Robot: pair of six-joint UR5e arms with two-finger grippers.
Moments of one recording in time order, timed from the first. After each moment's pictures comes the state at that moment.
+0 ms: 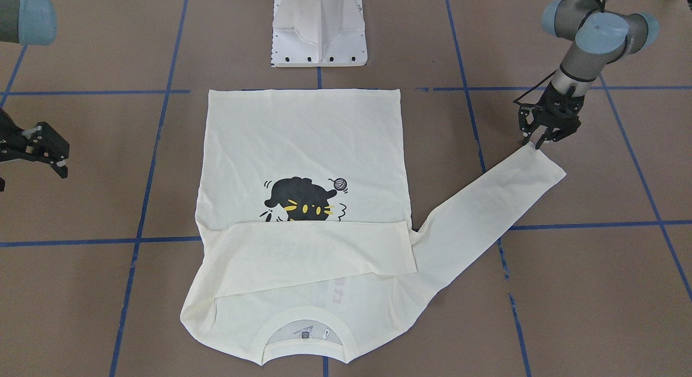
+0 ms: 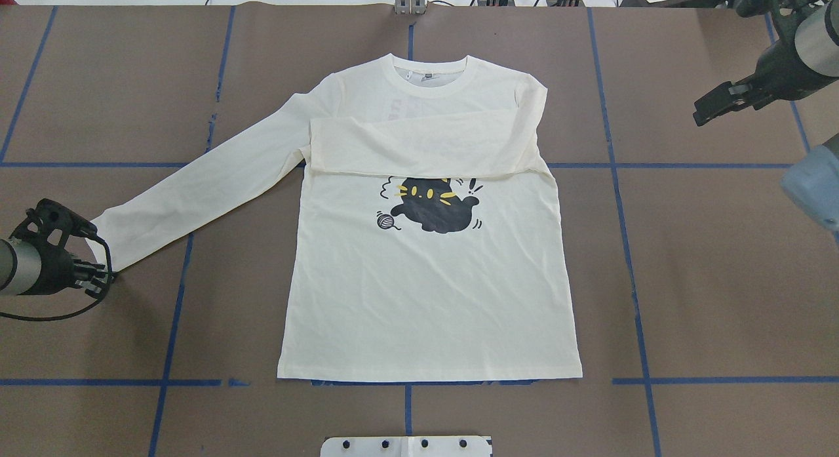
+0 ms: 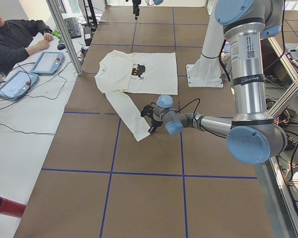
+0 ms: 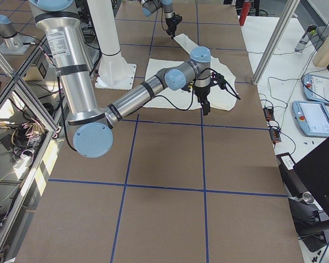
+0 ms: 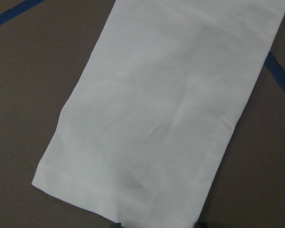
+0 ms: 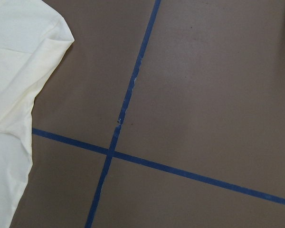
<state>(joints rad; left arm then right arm) -0.65 -1.38 -1.77 -2.37 -1.83 -0.61 1.12 -1.33 1.92 -1.60 2.12 0.42</state>
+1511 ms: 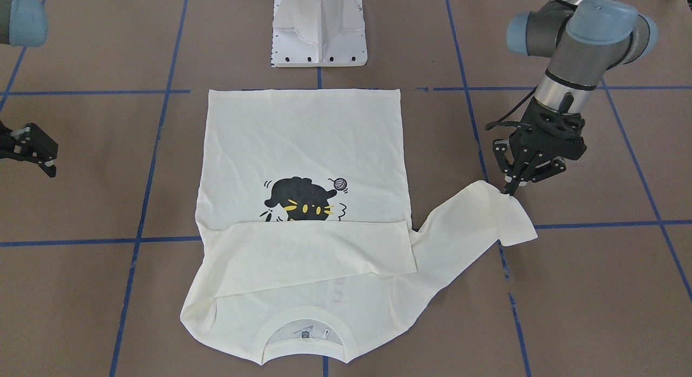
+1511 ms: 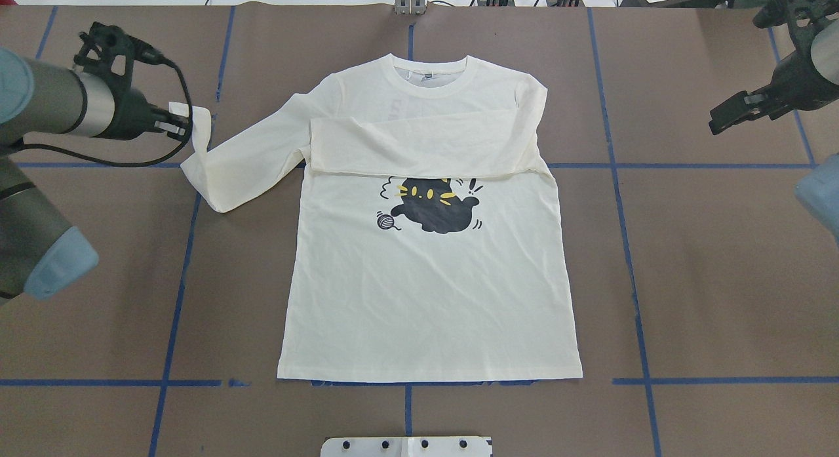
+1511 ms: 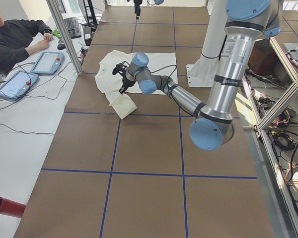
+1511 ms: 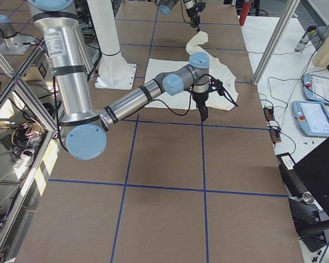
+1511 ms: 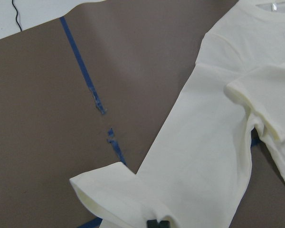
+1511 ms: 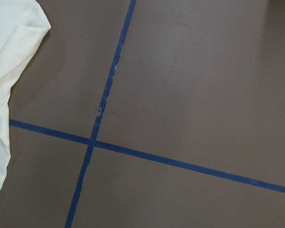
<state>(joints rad) -0.88 -1.91 -1.81 -1.98 -1.84 -0.63 1.13 -1.38 1.92 -1.59 2.12 0.43</state>
